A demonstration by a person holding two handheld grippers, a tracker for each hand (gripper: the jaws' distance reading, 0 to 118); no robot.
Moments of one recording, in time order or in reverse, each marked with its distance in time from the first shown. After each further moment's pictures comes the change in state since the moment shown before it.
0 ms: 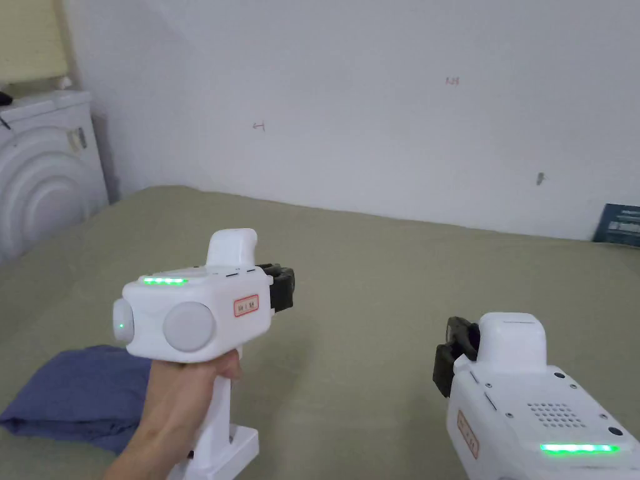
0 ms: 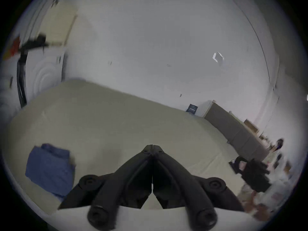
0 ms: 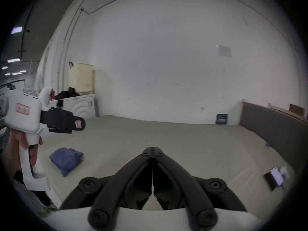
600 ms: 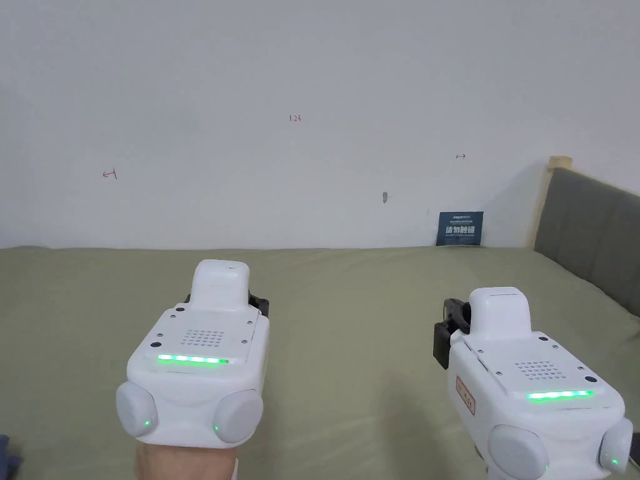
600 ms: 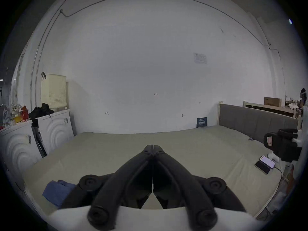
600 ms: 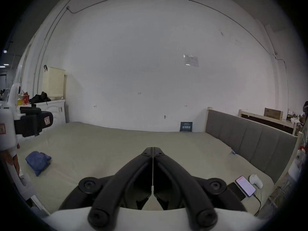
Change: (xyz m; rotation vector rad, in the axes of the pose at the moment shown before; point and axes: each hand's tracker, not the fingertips) left arm 0.151 -0.011 0.011 0.193 0.145 -0.204; right arm 0.116 0.024 0.040 0.066 -0.238 0.007
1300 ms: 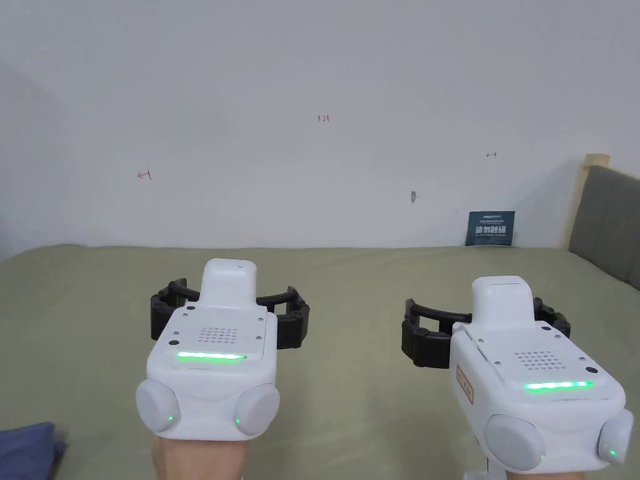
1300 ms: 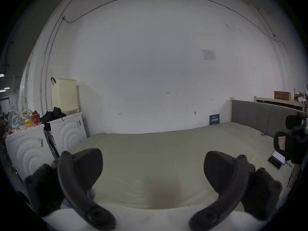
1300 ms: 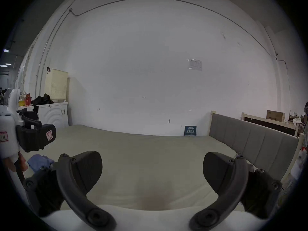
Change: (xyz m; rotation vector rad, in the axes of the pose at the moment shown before) left arm -0.021 0.002 0.002 0.001 0.121 -0.012; right arm -0.027 0.009 -0.003 0.035 0.016 0.003
